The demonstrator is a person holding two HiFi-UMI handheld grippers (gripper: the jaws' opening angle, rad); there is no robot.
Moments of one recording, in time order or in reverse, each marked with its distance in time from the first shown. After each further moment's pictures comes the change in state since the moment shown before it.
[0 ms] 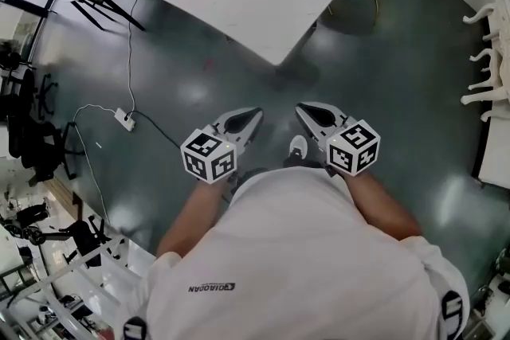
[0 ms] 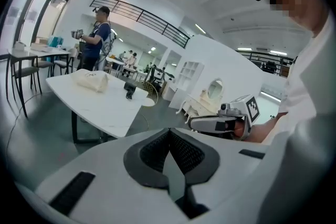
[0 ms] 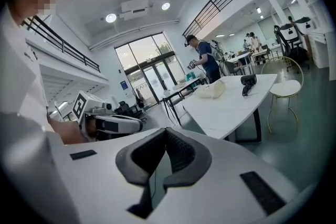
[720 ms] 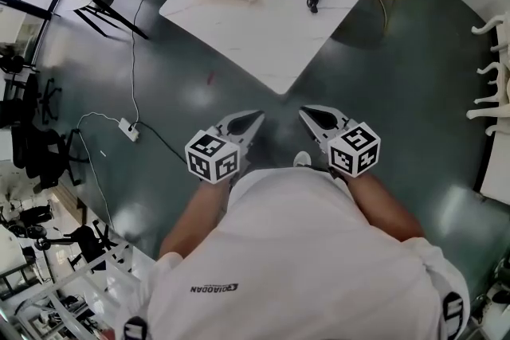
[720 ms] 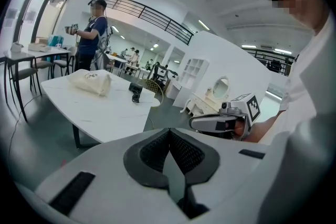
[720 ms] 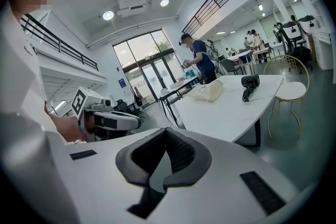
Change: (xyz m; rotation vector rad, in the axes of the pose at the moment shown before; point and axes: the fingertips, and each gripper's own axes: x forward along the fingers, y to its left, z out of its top) left arm 0.065 0.075 0.051 -0.003 0.036 0.030; right arm 0.062 -0.084 0.041 -0.007 0.032 0.006
